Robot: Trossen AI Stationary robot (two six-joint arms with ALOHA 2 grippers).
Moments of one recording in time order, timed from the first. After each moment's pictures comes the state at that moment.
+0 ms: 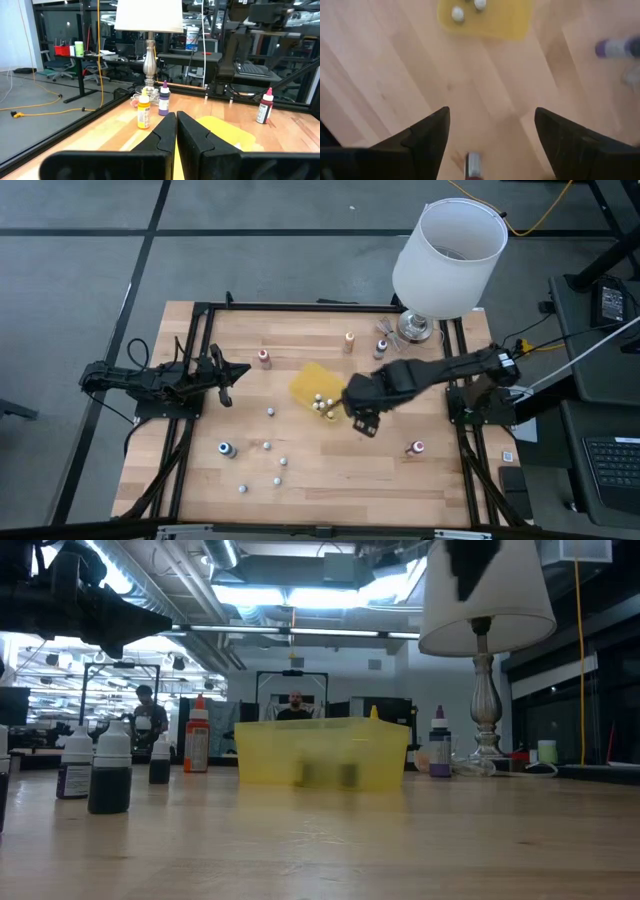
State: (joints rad) left arm -0.11 0.00 0.01 0.07 -0.47 -0.04; right arm 0.27 1.79 1.82 -1.50 0.15 0.74
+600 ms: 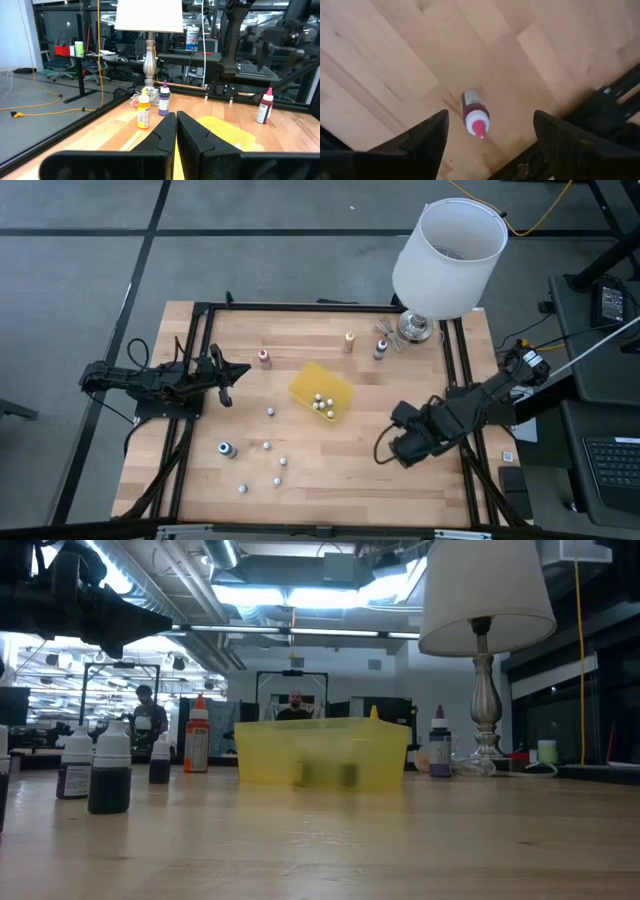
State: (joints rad) left arm -0.11 0.00 0.01 0.07 -0.47 -0.04; right arm 0.60 1.59 1.46 -1.51 0.12 1.27
